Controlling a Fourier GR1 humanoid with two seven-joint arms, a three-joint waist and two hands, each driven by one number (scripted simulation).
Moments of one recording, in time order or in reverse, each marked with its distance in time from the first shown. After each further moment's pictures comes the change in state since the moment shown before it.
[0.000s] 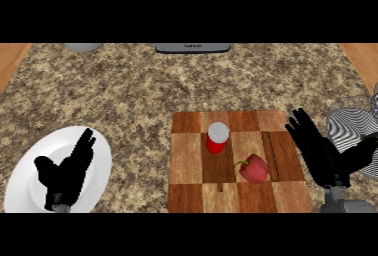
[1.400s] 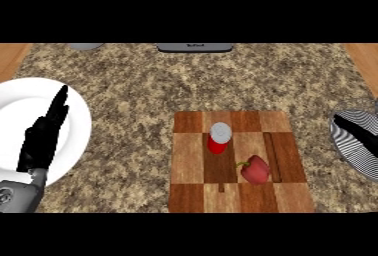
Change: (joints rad) left arm -0.199 0.157 0.035 -0.071 -0.263 0.066 0.047; right arm 0.202 -0.506 0.000 -0.654 0.512 0.087 0.167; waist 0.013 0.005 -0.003
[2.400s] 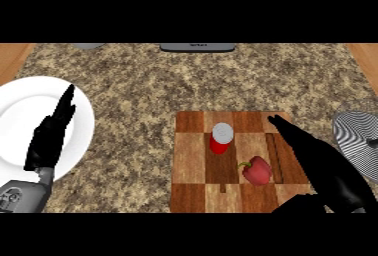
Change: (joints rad) left arm 0.001 -0.076 0.047 -0.018 -0.088 -0.048 0.033; right arm -0.372 0.235 0.368 0.012 0.240 0.162 0.718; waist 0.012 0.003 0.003
